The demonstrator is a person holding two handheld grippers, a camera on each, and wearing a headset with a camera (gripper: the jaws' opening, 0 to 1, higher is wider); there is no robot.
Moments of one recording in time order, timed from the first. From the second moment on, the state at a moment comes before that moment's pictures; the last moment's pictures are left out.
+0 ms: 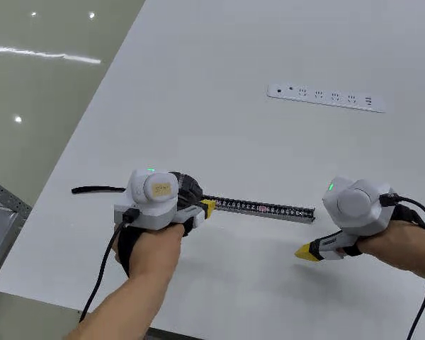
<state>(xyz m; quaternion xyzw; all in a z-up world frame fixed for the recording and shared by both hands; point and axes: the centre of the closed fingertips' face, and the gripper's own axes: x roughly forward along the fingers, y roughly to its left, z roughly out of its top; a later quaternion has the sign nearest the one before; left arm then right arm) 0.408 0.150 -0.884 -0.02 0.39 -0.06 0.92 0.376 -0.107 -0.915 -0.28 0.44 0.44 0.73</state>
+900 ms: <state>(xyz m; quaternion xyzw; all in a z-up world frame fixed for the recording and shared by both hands) 0.426 0.156 -0.892 -0.03 0.39 -0.05 0.92 0.393 -0.107 -0.921 -0.34 0.40 0.50 0.68</state>
